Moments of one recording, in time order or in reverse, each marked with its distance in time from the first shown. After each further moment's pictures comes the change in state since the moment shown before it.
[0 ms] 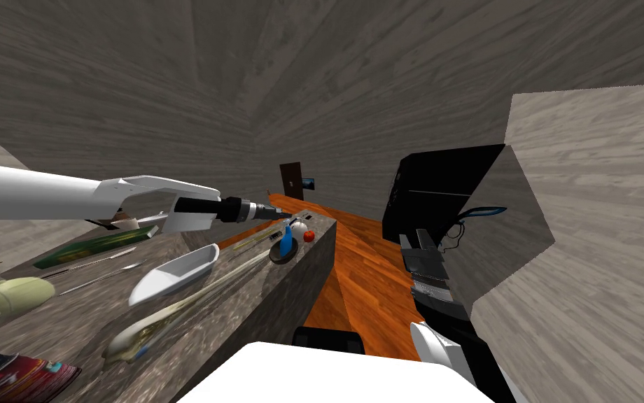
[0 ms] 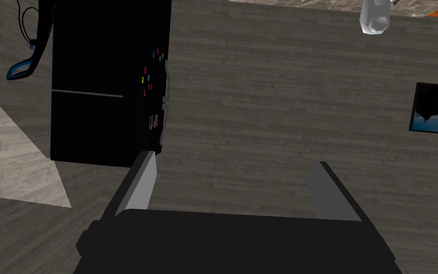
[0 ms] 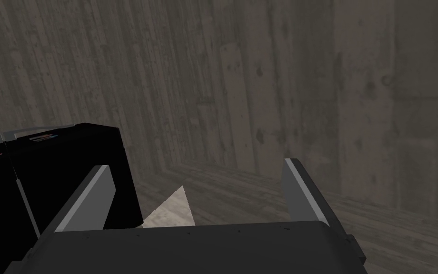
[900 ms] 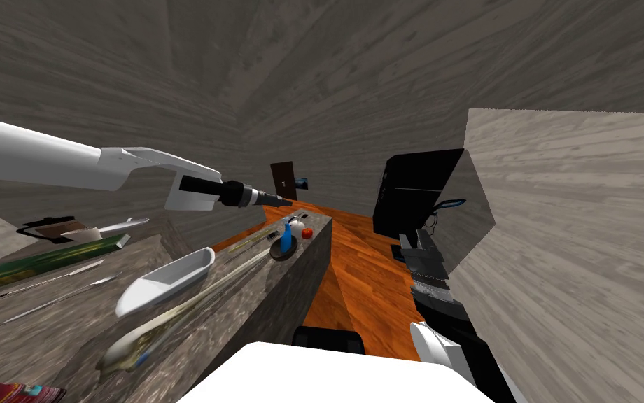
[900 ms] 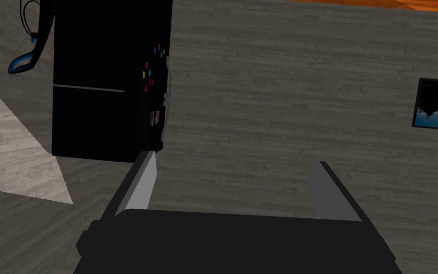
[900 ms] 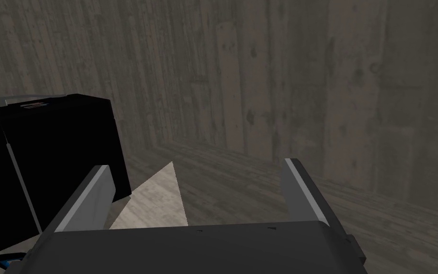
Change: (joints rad) left arm -0.018 0.200 0.016 0.102 0.104 -0.059 0.134; right arm 0.000 0.000 0.000 0.000 0.000 0.000 0.000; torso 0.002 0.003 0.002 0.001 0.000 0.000
